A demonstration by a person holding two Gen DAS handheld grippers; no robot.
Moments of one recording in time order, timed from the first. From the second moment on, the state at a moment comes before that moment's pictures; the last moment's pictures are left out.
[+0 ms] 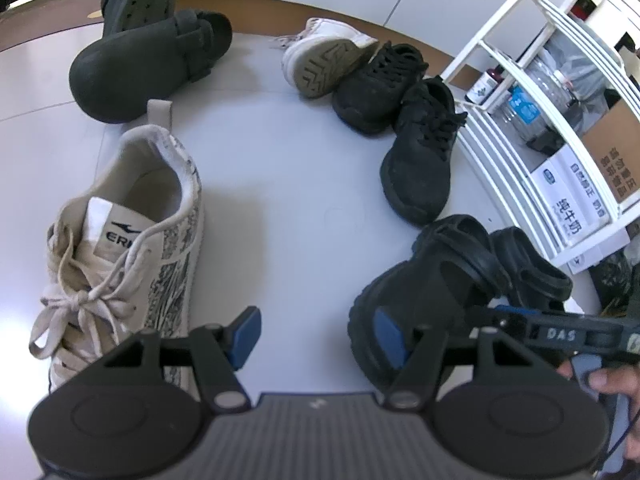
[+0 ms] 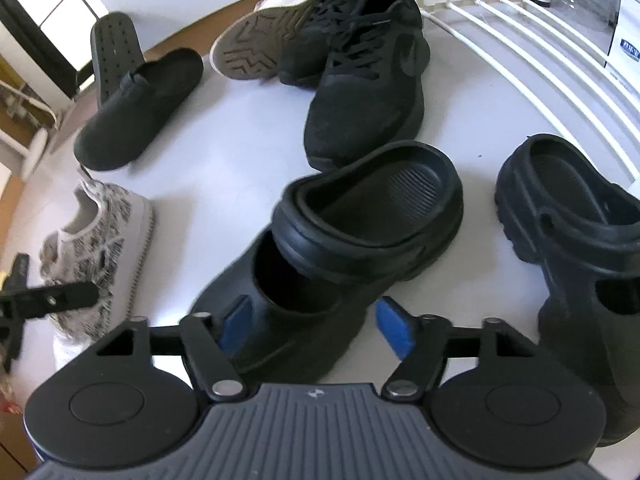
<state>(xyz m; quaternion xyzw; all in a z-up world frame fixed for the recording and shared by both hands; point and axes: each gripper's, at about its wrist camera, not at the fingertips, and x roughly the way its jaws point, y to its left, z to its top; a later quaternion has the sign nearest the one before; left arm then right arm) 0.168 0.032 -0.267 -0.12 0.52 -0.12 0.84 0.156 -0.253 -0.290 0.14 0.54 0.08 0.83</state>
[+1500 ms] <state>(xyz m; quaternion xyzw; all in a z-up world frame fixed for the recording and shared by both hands) 0.167 0.024 -0.272 -0.12 0.53 -0.12 0.83 0.154 -0.283 -0.288 0.17 0.52 0.05 0.84</state>
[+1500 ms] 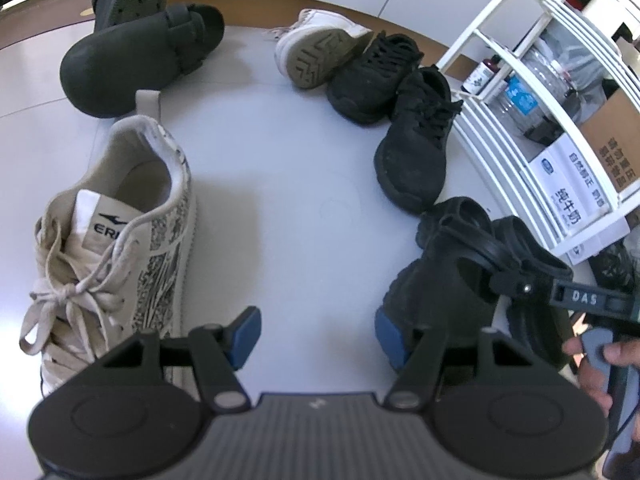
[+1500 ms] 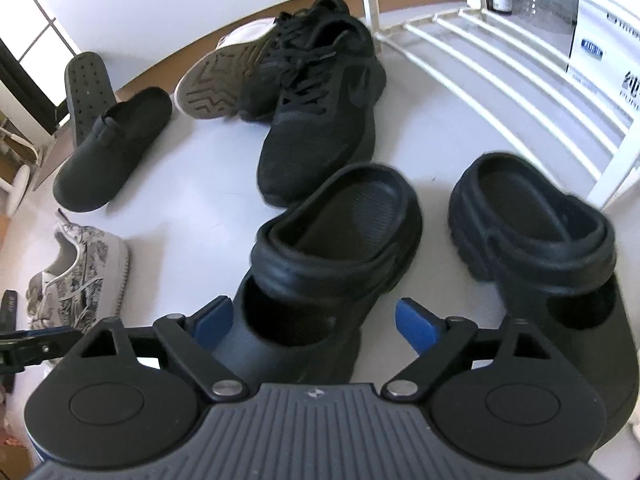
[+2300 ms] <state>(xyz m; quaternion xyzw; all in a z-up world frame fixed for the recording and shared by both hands) 0.166 0.033 -0.272 -0.13 0.53 -0.12 0.83 0.165 -0.255 -0.323 0.16 0.56 0.02 0.81</state>
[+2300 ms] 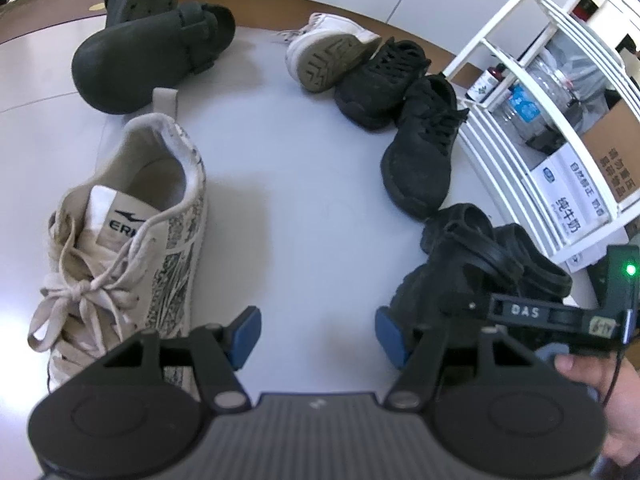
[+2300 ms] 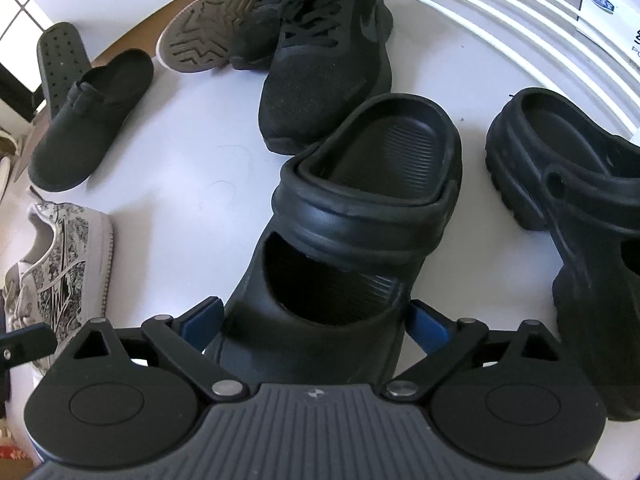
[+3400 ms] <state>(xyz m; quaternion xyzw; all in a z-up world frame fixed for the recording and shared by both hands) 0.167 0.020 -0.275 -0.12 0.53 -0.13 0.83 0.161 -0.284 -0.321 0.09 0.56 0.00 0.83</state>
